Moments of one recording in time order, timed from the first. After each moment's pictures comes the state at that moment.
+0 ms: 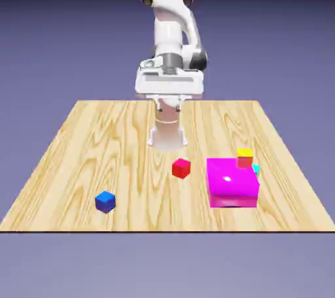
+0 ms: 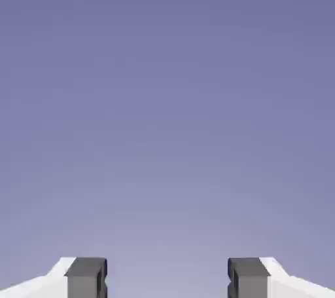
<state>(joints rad) 0.00 -0.57 0.03 -2.82 0.02 3.02 0.79</state>
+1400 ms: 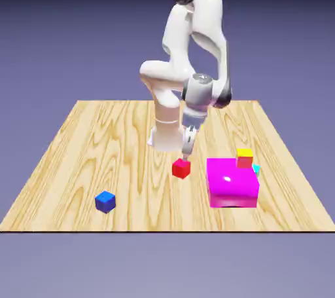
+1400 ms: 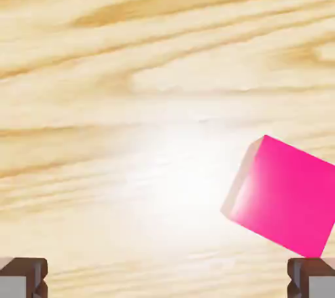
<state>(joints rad) -0.56 -0.49 1.13 -3.00 0.59 2.59 2.62</state>
